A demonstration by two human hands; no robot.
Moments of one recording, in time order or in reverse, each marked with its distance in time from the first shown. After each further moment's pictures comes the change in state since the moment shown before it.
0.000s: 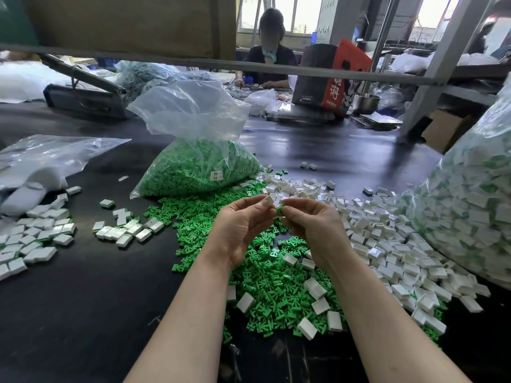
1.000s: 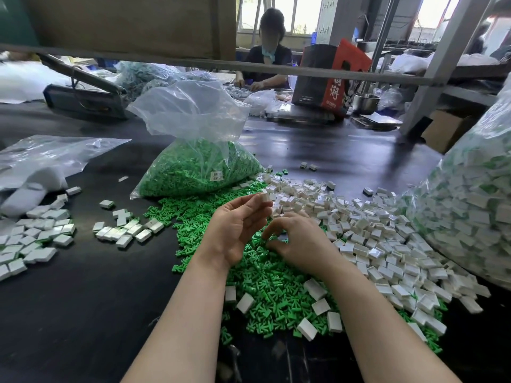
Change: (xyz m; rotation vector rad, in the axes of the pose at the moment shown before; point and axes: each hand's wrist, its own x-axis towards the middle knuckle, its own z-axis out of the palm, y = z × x) left_hand -0.002 0.004 -0.004 -0.017 -0.012 0.019; right_hand 0.005 0.013 0.007 -1.305 -0.256 -0.323
